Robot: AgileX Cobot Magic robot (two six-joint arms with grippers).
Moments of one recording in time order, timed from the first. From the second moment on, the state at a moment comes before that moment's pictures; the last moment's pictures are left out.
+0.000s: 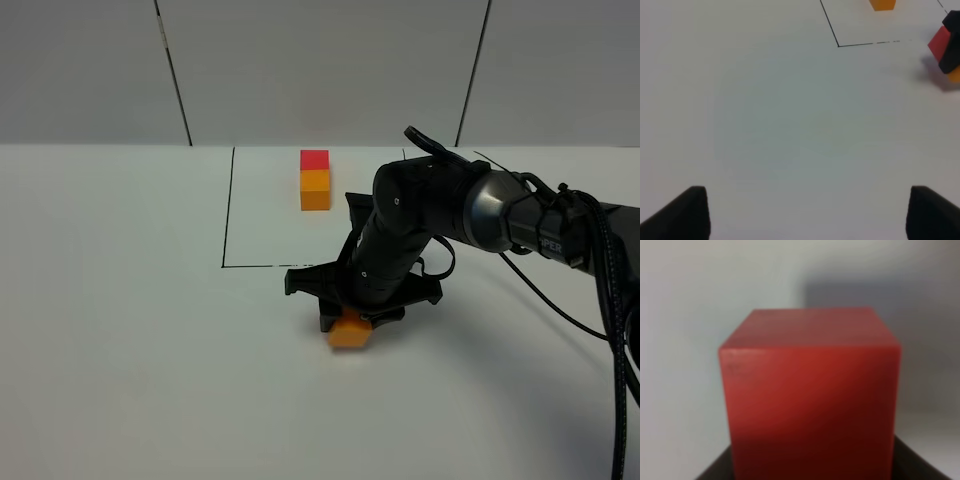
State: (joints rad) left arm -0.05 -0.01 -0.51 -0.15 1.04 0.10; right arm 0.57 2.19 -1.58 0.18 0.82 0.34
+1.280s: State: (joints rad) left arm -0.05 -0.01 -0.51 -0.15 1.04 0.10; right arm 0.62 2.25 -1.58 0.17 0.78 0.44
